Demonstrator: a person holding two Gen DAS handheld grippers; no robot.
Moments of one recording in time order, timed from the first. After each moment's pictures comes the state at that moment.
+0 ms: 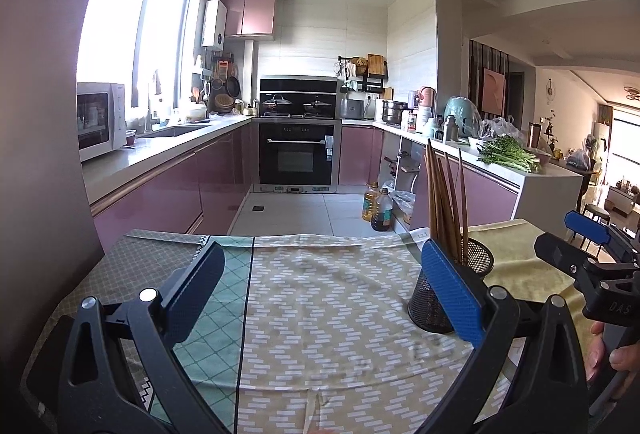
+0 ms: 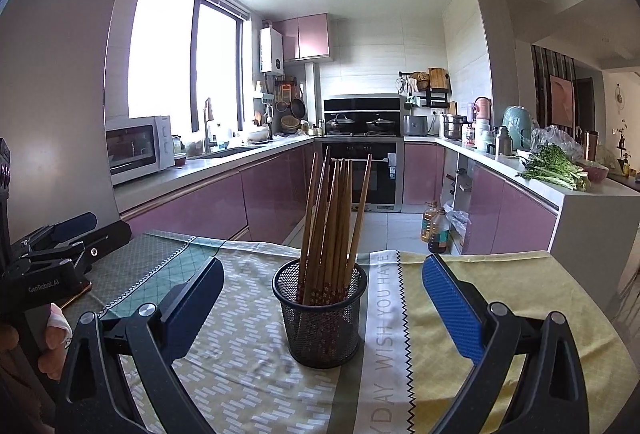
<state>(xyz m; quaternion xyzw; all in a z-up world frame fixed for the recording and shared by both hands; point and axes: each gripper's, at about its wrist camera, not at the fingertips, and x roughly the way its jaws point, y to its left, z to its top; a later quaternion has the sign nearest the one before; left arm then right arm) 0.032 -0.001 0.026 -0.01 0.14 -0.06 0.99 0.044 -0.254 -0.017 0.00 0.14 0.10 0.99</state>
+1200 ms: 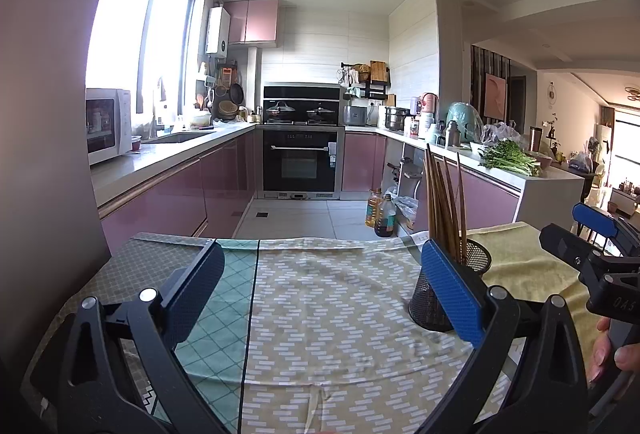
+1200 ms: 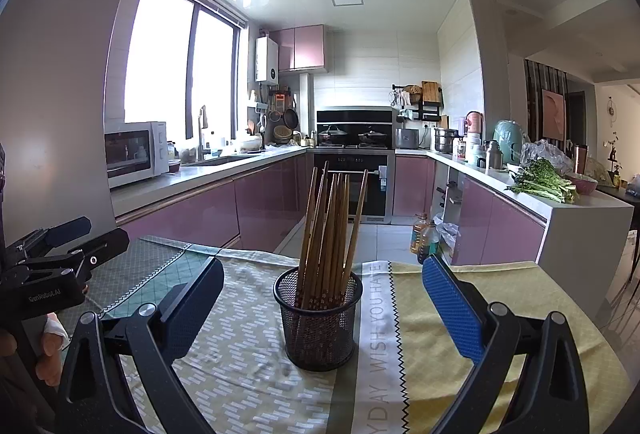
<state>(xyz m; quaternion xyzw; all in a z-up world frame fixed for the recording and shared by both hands) 0.022 0.001 0.027 -0.01 0.13 -0.06 0.99 0.029 -0.251 -0.011 -0.01 0.11 0.08 0.99</state>
